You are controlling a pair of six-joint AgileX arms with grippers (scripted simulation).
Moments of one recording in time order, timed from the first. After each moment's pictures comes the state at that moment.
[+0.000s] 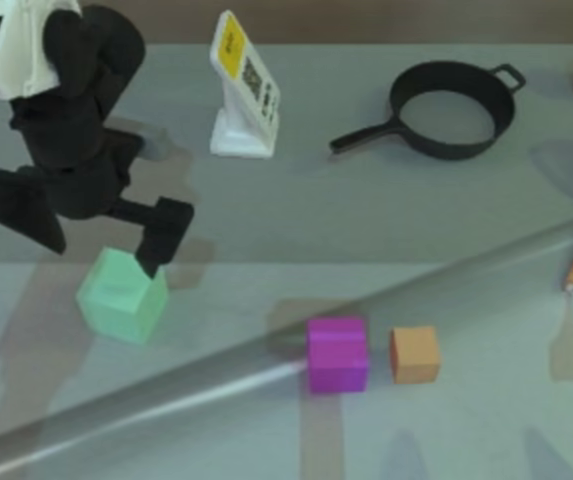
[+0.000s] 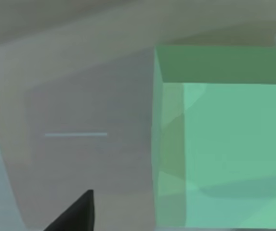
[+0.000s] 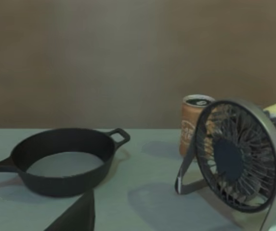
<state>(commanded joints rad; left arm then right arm) -0.31 1.93 1.43 -1.08 0.00 0.01 0.00 0.00 0.00 0.00 0.00 0.00</state>
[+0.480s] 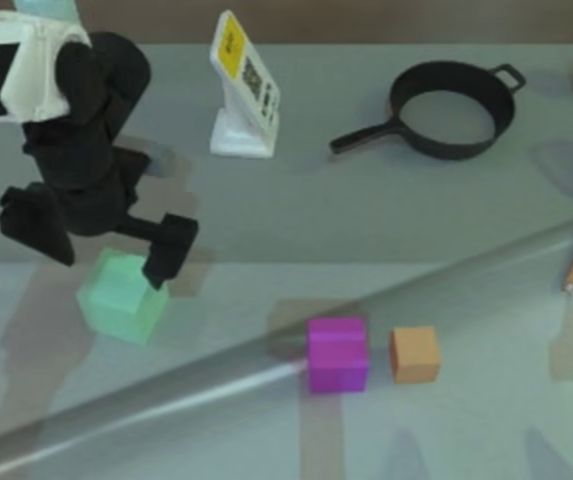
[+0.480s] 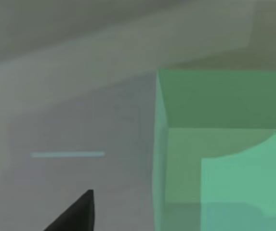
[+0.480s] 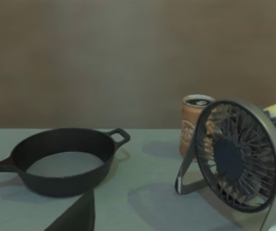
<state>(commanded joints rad) -0.31 1.97 1.38 -0.98 0.00 0.01 0.00 0.00 0.00 0.00 0.00 0.00</state>
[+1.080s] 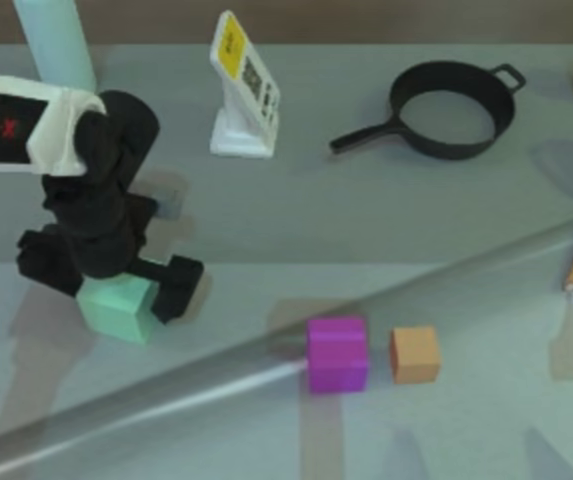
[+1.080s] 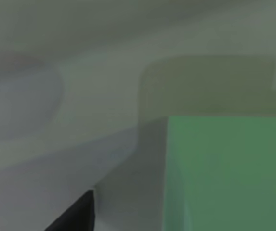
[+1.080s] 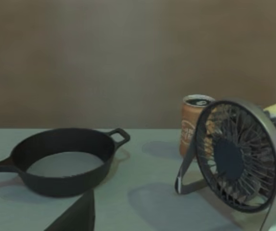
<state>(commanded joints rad) -0.31 2.06 1.25 -0.75 0.00 0.02 0.00 0.00 0.00 0.00 0.00 0.00</state>
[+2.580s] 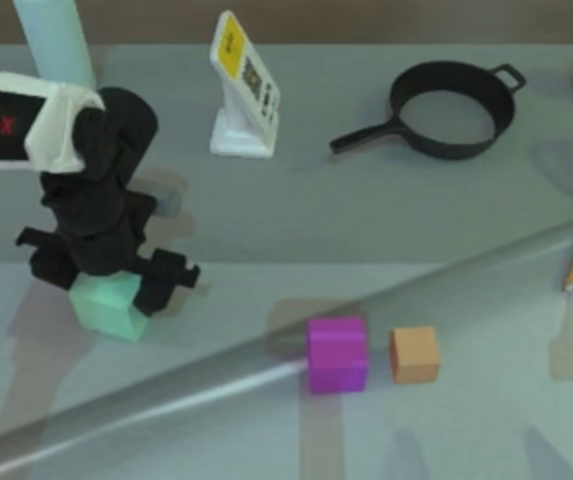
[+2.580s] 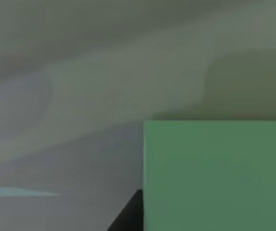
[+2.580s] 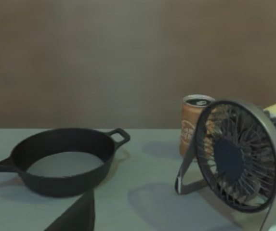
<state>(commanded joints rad) -0.31 2.04 1.26 -0.77 0.00 0.02 0.00 0.00 0.00 0.00 0.00 0.00</state>
